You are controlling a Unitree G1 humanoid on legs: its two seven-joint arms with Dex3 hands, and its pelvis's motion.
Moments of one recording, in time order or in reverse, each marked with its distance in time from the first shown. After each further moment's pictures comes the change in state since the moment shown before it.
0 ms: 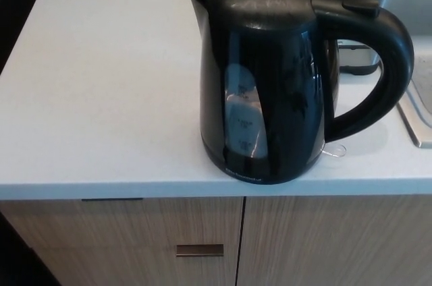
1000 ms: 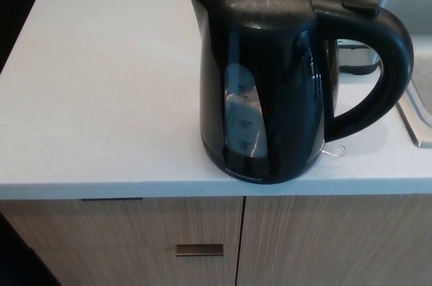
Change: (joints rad) left_arm -0.007 -0.003 -0.048 -0.087 -0.001 -0.001 -0.005; right_arm -0.344 -0.347 -0.199 -0.578 0.024 0.295 0.074
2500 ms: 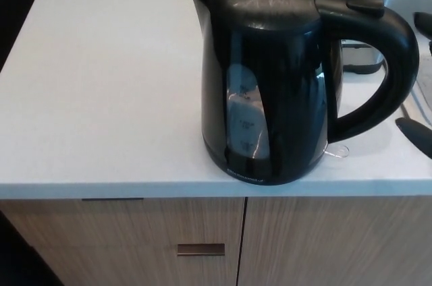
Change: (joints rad) left_arm 0.019 -0.007 -0.021 -0.028 -0.001 -0.004 0.019; right_arm -0.695 -0.084 0.382 0.232 -0.157 0.631 0.078
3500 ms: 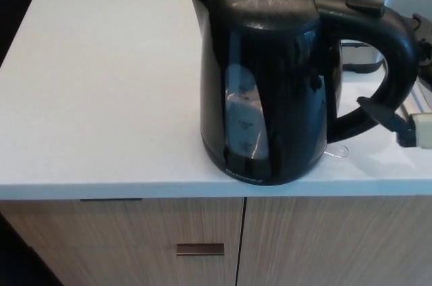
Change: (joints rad) left_arm -0.017 0.002 0.002 0.011 -0.010 0.000 -0.015; right_arm -0.241 0.053 0.146 0.155 -0.011 0.235 0.053
